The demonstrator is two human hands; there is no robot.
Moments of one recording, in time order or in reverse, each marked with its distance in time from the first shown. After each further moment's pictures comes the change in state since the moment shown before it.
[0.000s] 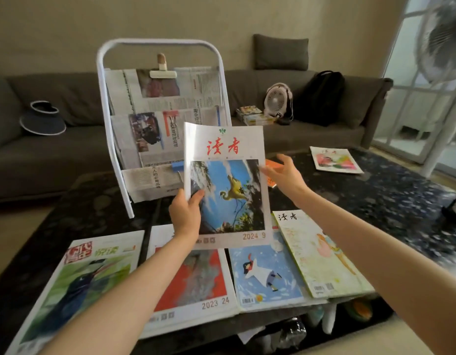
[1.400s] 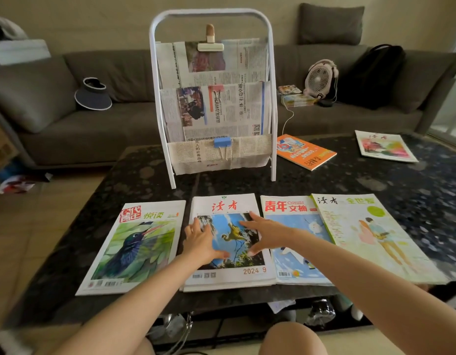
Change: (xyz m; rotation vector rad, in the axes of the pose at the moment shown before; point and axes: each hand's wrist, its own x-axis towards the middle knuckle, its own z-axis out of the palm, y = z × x) left_hand -0.041 -0.103 -0.081 1.069 -0.713 -0.166; right_hand -0.079 0.071 0.131 -0.899 -0.867 -0.218
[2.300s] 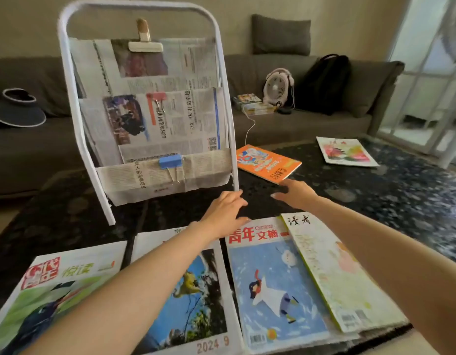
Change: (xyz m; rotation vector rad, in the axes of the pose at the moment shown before) left_hand 0.118 0.149 -0.050 0.086 0.138 0.630; right_hand 0.034 0.167 -0.112 0.182 0.534 0.479
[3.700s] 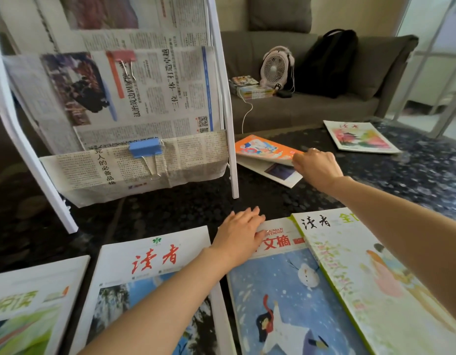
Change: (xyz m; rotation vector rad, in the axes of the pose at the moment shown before) left_hand 0.046 -0.009 0.088 -0.022 -0.037 0.063; right_hand 0.082 0.044 0.005 -0.626 0.397 -0.261
